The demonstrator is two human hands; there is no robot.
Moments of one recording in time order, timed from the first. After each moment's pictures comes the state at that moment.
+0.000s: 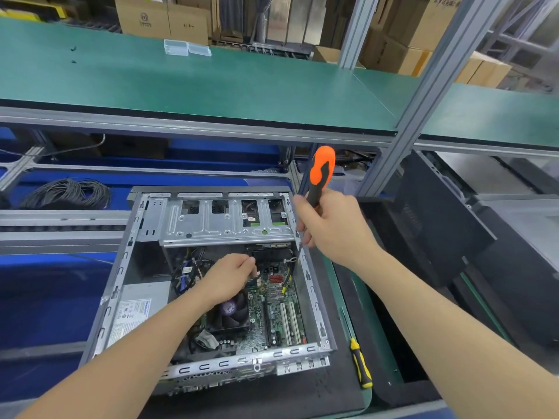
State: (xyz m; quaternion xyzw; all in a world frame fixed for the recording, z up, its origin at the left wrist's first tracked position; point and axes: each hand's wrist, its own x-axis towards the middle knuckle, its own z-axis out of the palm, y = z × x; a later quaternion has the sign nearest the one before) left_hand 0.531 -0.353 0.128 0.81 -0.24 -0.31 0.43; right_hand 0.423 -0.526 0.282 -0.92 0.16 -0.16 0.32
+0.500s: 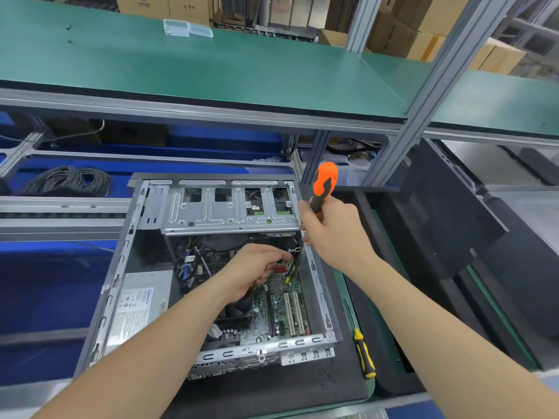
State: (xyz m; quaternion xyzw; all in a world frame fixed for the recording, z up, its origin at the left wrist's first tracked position) left_hand 0.516 -0.384 0.126 0.67 -0.13 -0.44 0.58; right_hand 0.422 -0.521 0.248 -0.92 0.21 -0.16 0.30
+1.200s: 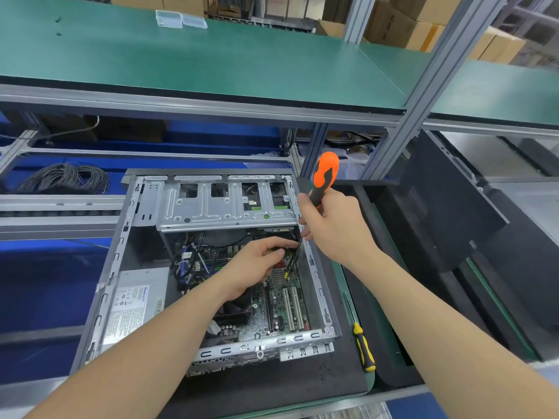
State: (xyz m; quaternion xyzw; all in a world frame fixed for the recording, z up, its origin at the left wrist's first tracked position) left_hand 0.512 -0.384 0.117 0.67 -0.26 -0.39 0.57; right_hand 0.422 -0.524 0.249 -0.92 0.21 -0.16 0.29
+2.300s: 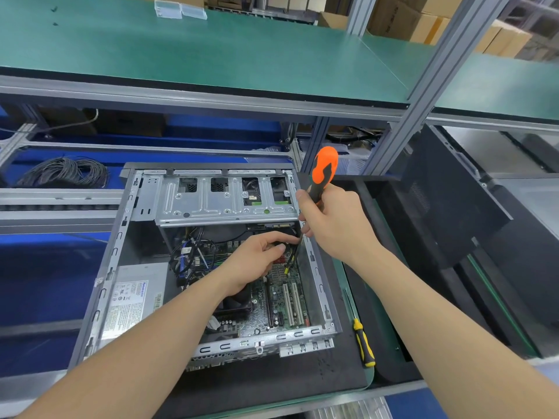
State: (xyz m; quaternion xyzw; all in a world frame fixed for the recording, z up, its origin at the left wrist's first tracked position) left_hand 0.515 -0.386 0.112 0.67 -0.27 -0.39 0.57; right_hand 0.420 -0.523 0.251 -0.92 0.20 -0.15 0.29
